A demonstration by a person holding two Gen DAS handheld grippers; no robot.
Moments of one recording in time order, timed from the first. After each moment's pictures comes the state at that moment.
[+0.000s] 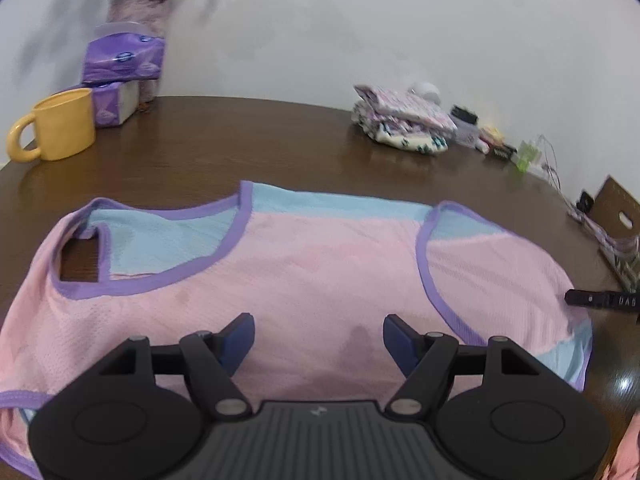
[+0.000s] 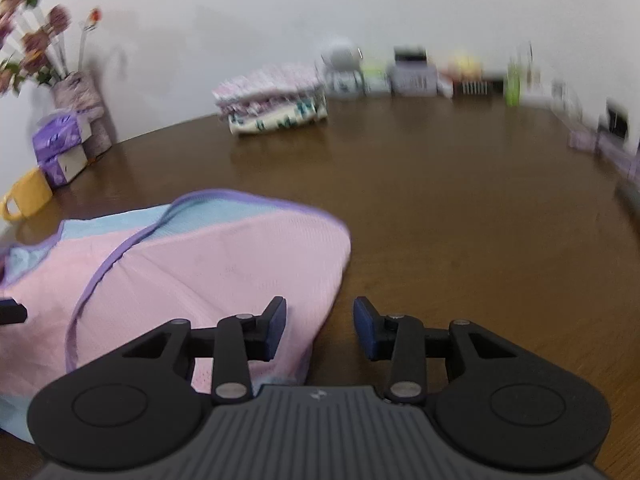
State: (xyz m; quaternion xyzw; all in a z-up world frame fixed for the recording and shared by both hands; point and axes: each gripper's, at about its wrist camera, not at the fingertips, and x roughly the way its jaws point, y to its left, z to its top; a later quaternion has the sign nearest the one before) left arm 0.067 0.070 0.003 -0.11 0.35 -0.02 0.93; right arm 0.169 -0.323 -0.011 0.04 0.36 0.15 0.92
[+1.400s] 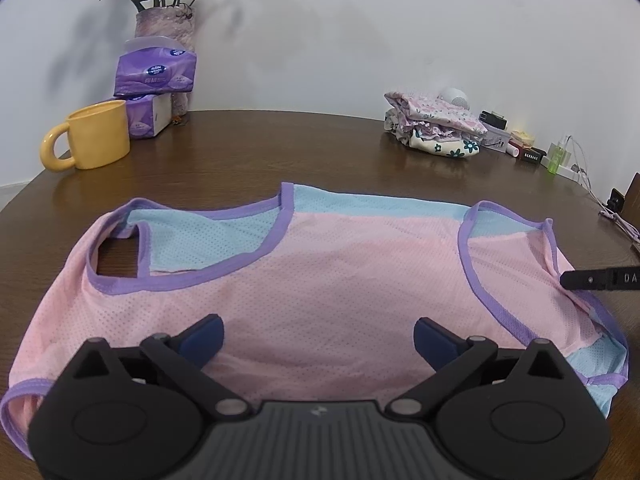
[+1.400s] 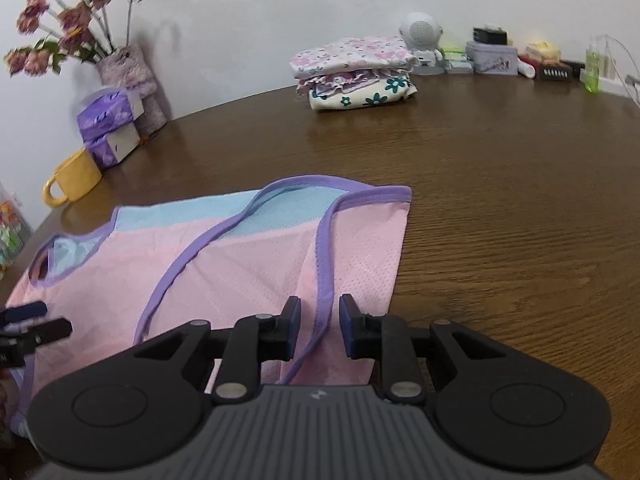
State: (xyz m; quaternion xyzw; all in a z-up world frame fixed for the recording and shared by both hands) left arm 0.062 0.071 -0.012 -0.07 0.33 0.03 0.94; right arm 0.179 -0.250 -0.014 0.02 0.38 0.23 0.90
